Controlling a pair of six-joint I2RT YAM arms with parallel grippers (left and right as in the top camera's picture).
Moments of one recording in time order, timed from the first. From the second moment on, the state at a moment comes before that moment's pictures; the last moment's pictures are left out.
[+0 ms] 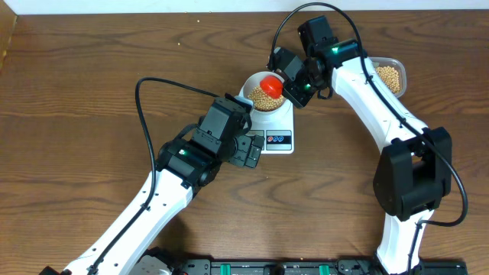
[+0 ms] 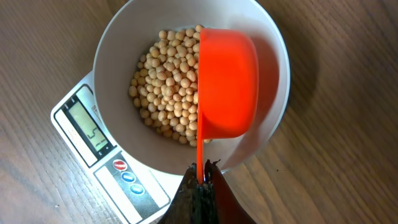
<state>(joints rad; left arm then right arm) -0.57 1.29 1.02 -0.69 -0.04 -0.16 0.36 2.06 1.77 -0.93 -0.32 -0.50</state>
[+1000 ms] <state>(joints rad) -0.57 1.29 1.02 -0.69 -0.04 -0.16 0.39 2.06 1.77 -0.95 -0.35 -0.50</state>
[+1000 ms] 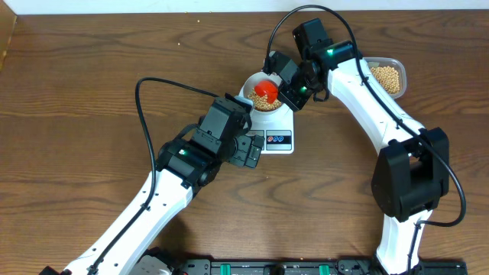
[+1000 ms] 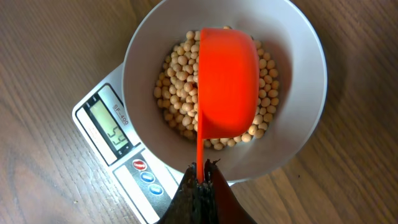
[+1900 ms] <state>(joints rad) -0.57 1.29 1.02 -0.69 -0.04 -0.16 0.32 2.06 1.77 -0.93 -0.55 -0.42</state>
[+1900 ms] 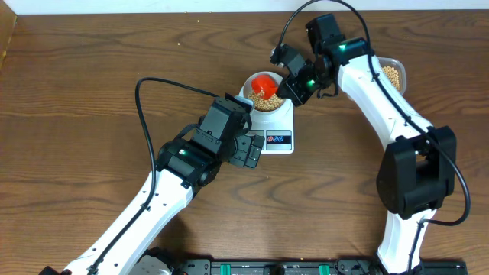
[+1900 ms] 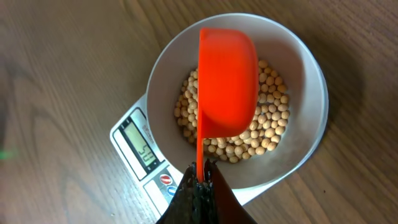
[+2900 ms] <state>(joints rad) -0.57 1.29 1.02 -0.69 -0.04 -0.16 0.17 2.01 1.77 -0.93 -0.83 -0.37</state>
